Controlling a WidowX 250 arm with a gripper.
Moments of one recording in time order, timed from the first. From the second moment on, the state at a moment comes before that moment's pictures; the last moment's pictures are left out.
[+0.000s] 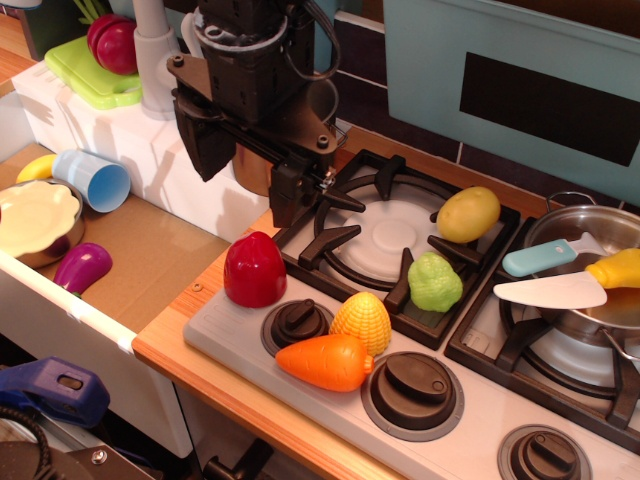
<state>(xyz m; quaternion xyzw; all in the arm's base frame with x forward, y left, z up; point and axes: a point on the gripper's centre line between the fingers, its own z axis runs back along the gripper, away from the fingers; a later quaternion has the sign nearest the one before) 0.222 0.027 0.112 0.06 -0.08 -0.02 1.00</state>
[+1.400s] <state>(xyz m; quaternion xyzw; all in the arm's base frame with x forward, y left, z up) 0.225 0.040 0.039 0.01 -0.12 0.00 0.99</state>
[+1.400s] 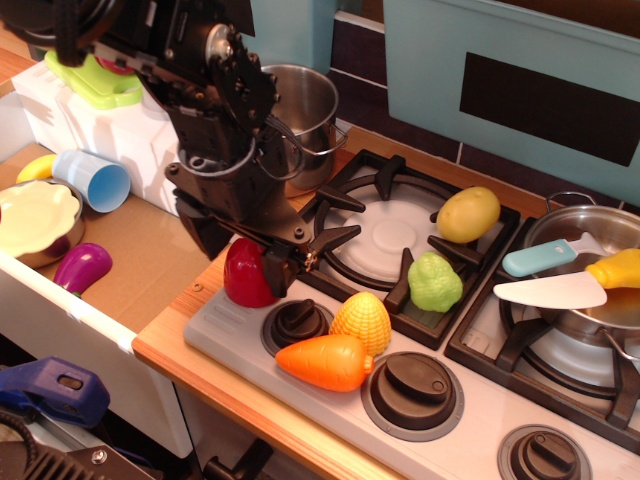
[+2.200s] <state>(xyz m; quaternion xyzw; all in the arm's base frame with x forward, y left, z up) 0.226 0.039 0.030 0.01 -0.11 0.00 0.99</state>
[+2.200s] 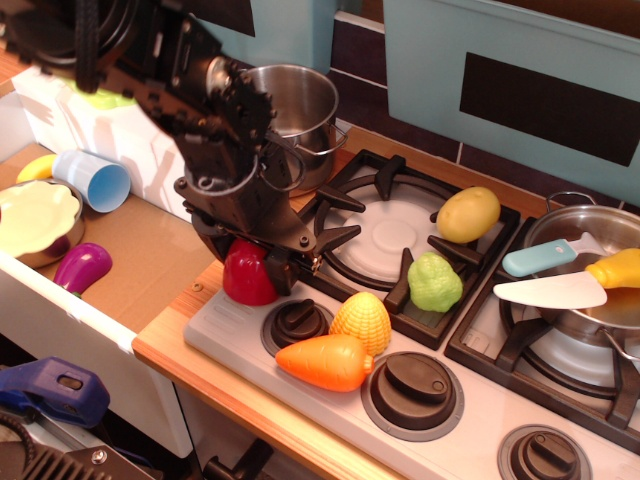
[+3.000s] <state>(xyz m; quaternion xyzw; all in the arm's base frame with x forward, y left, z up) 0.273 0.101 0.101 0.10 -0.13 -0.11 0.98</state>
